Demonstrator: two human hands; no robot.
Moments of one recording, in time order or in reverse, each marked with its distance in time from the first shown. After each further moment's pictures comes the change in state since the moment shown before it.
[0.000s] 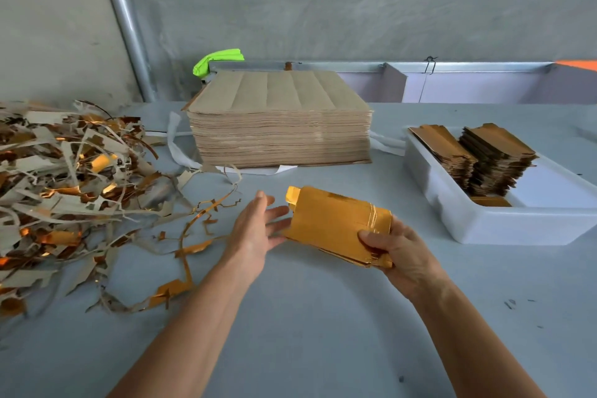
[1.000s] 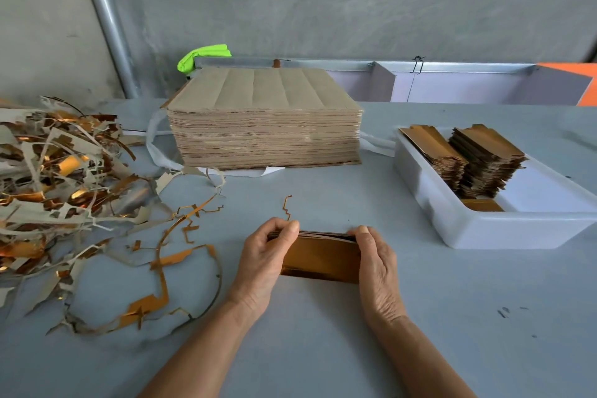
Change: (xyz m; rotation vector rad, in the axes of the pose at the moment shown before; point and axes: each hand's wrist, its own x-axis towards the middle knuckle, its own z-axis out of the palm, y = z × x) left_hand -0.011 -0.041 0.009 0.167 -0.196 0.414; right_hand 0.007 0.043 0.019 -0.358 0.312 -0.437
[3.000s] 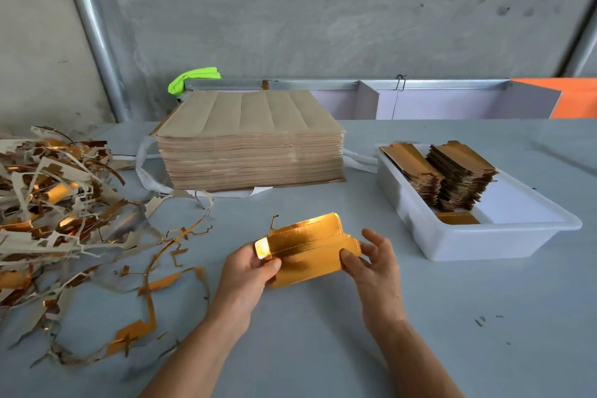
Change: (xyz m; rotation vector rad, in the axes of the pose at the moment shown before) left_hand 0.004 0.005 -0.005 0.175 0.082 -0.241; right_hand 0.006 -0.019 -0.020 0.195 0.026 0.215
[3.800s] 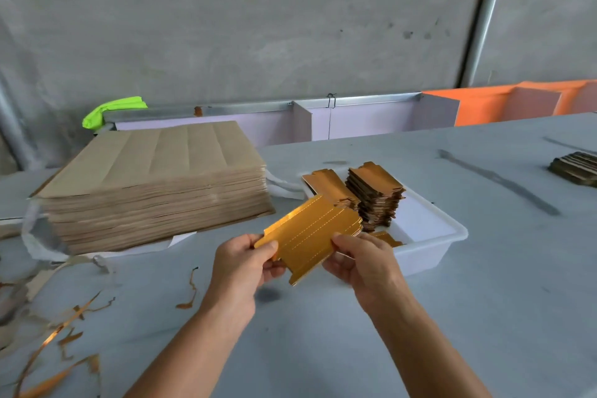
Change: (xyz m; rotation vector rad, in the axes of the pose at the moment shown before) left_hand 0.011 0.096 0.117 -0.149 -0.117 -0.076; right_hand 0.040 -0.111 -0.073 0.221 0.058 0.261
